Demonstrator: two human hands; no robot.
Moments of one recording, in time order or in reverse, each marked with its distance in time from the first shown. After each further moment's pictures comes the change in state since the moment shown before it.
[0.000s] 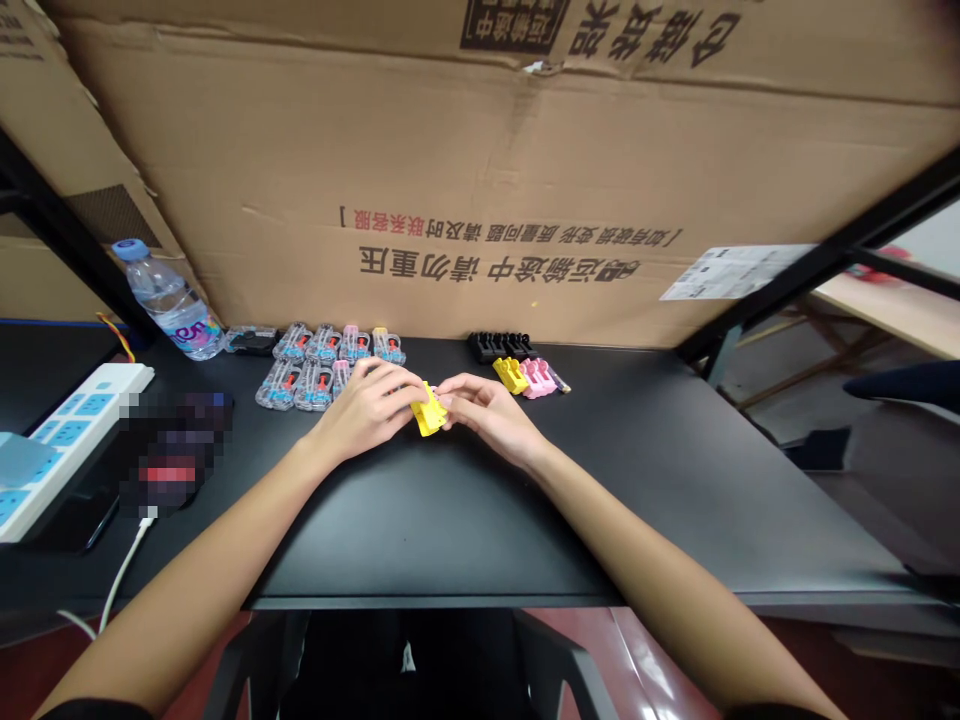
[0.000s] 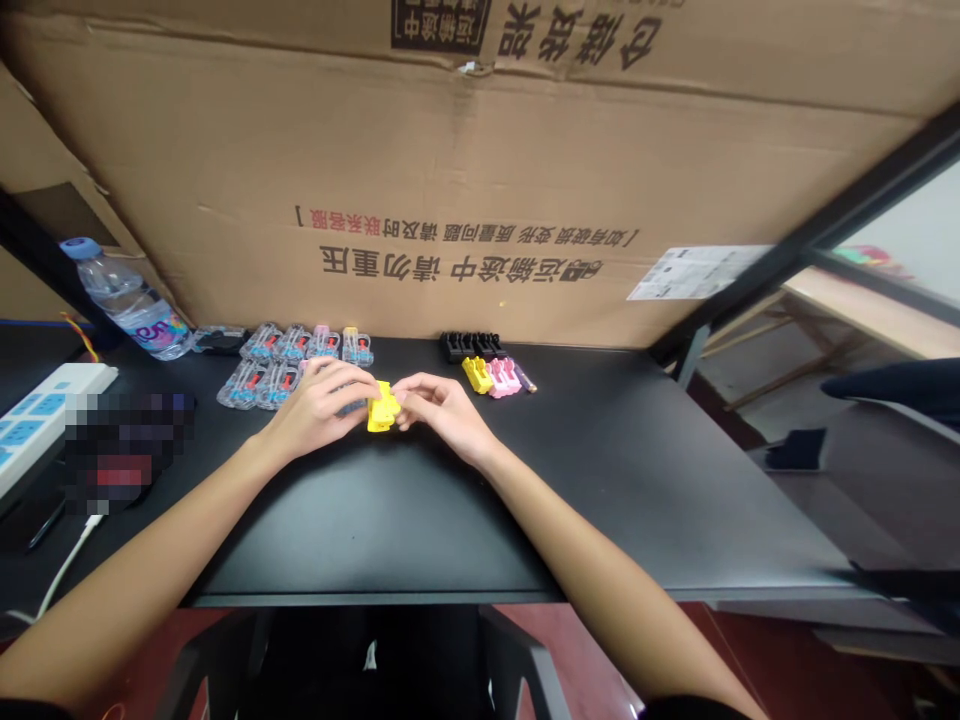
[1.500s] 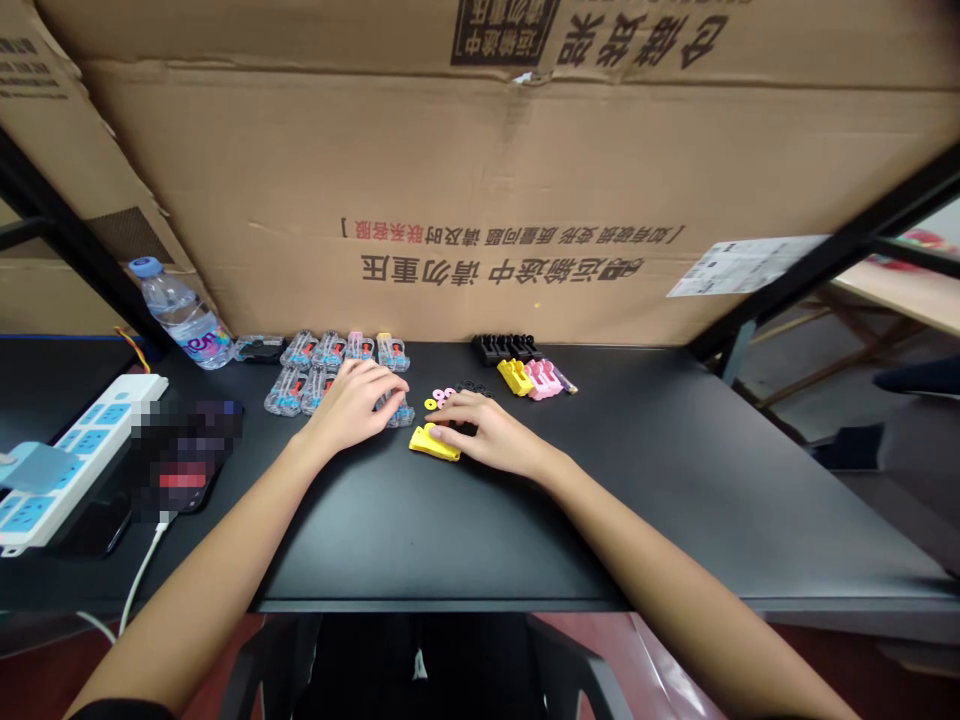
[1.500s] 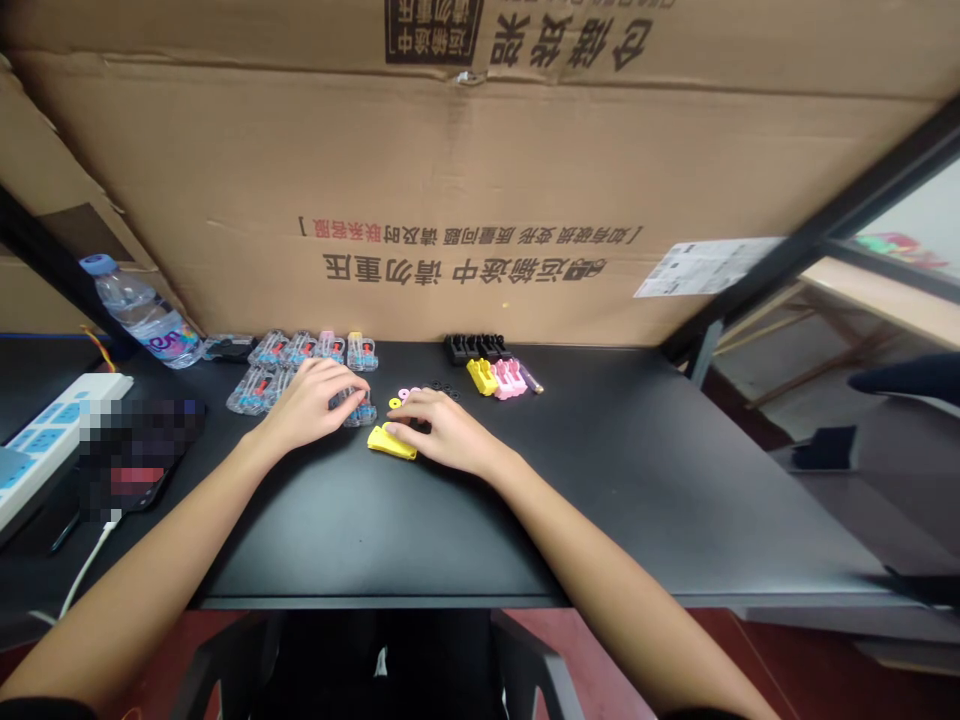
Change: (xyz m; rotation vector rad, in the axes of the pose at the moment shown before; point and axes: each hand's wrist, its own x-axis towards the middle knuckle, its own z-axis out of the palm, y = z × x) left_hand -0.004 -0.016 -0.009 0.011 -0.115 -0.213; right_hand -0.006 -0.003 -0.006 -0.905 -0.199 -0.411
